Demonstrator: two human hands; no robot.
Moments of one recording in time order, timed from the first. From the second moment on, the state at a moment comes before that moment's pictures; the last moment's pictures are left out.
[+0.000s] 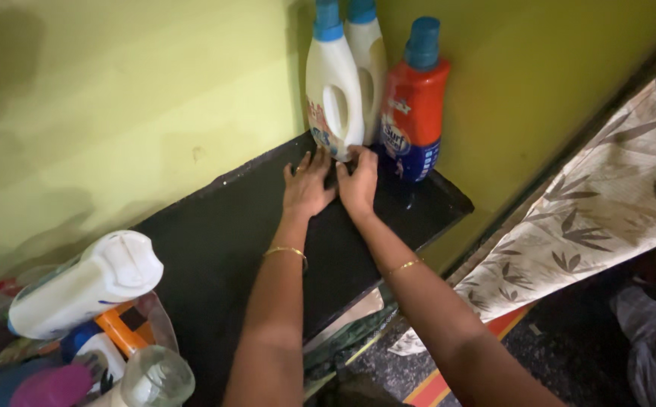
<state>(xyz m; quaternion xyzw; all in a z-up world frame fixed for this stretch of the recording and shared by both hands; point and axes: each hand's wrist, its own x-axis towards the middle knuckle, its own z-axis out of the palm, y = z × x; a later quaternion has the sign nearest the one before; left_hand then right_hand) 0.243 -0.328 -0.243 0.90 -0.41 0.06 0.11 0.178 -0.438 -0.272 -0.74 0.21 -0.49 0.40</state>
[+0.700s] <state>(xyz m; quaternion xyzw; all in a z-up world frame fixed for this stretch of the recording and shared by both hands) 0.262 -0.334 -0.240 0.89 -0.42 0.08 0.16 0.176 -0.436 -0.262 -0.76 0.20 -0.48 0.40</state>
